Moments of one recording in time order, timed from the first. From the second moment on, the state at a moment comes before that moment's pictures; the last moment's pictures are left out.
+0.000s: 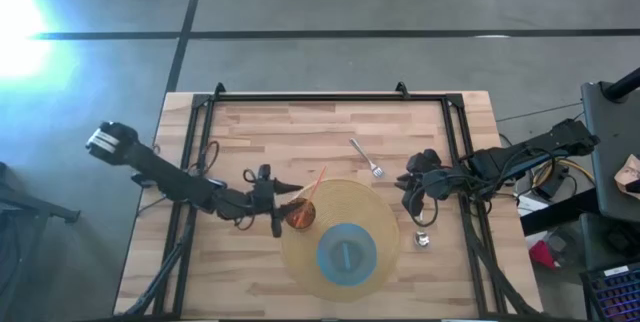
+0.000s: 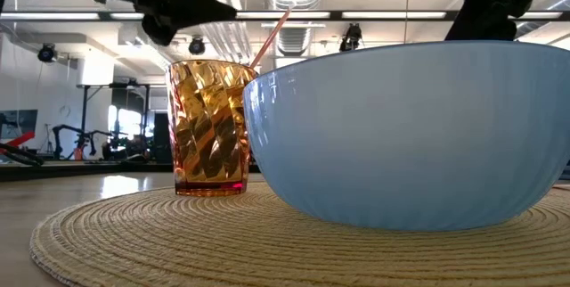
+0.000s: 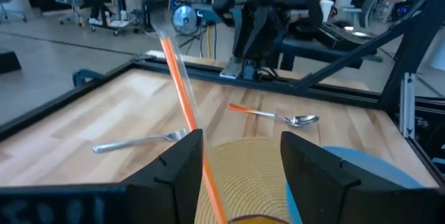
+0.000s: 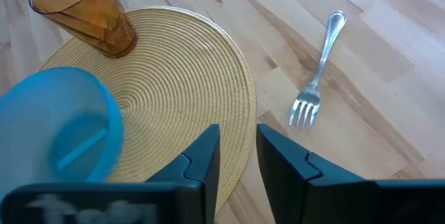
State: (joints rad) left arm -0.42 1.26 0.55 0.59 -0.65 -0.20; right arm 0.33 0.95 0.77 -0.72 0.42 0.80
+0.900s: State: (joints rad) left arm -0.42 0.86 0.55 0.07 -0.66 -0.24; right arm -0.12 1.00 0.84 -0.73 0.31 0.68
